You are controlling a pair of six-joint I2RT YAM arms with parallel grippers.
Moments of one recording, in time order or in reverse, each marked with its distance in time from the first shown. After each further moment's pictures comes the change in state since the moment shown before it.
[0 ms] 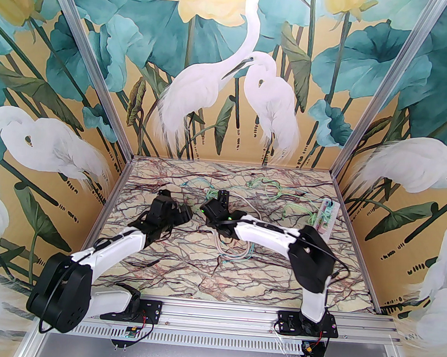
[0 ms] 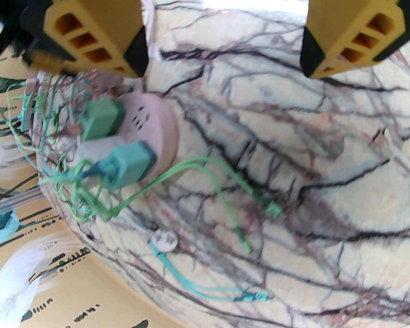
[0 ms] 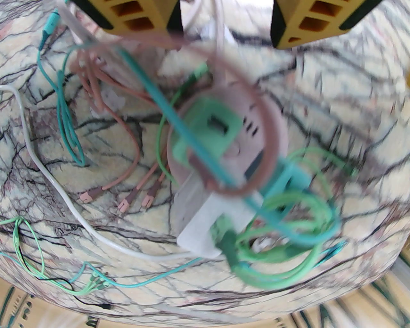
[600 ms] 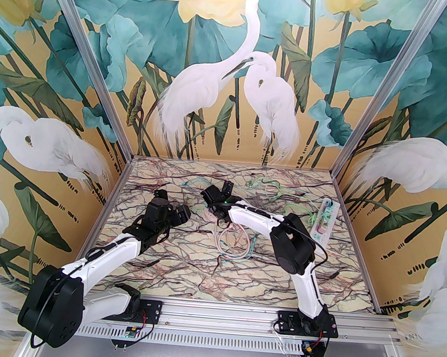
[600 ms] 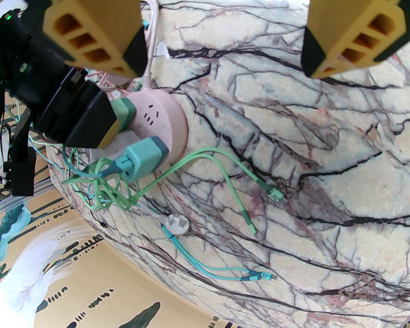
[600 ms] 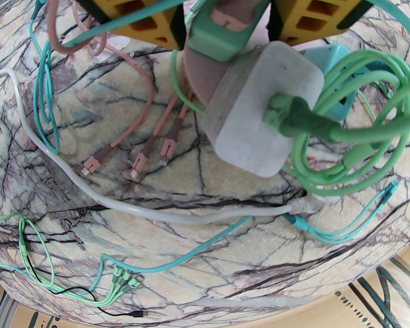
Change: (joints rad) left arm 0.000 -0.080 -0.019 0.035 -0.014 0.001; right arm -0.097 0.190 0.225 -0.105 0.017 0.051
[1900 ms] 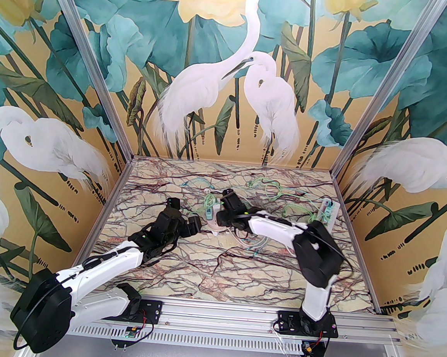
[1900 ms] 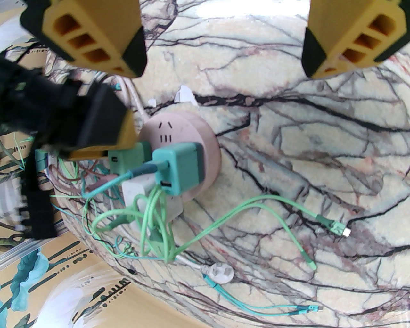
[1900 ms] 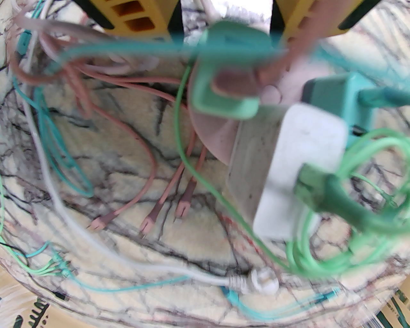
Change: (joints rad) left arm -0.231 -0.063 -0.024 -0.084 -0.083 -0.060; right arm -0.089 -0.327 -0.447 0.273 -0.352 -0.454
